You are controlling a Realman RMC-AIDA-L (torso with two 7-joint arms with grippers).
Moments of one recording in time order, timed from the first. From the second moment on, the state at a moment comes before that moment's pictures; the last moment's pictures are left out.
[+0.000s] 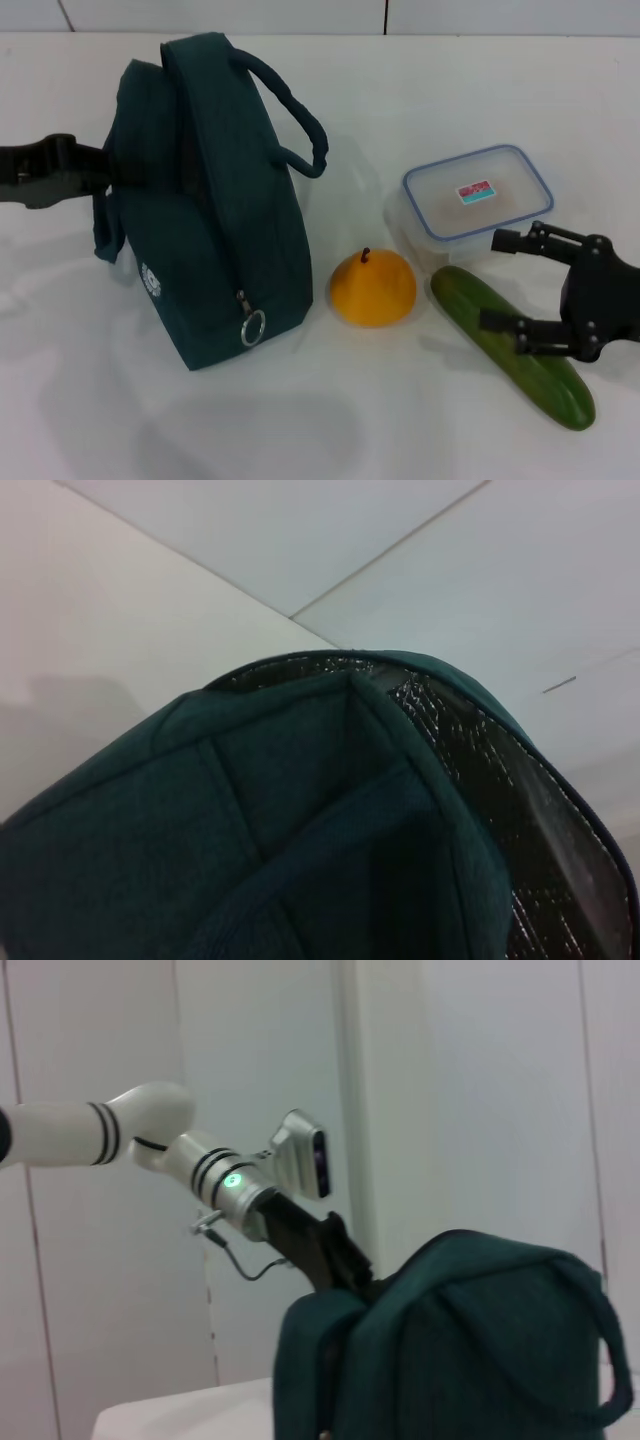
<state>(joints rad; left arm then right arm) -0.37 -2.00 0.68 1.14 2.04 1.73 -2.59 0.47 2.01 -0.84 -0.37 -1.72 -1.73 0.88</state>
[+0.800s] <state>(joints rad) -0.35 -2.04 0.69 1.20 2.02 1.75 -2.58 0.49 1.99 -0.56 -0.37 -1.64 -1.43 1.31</state>
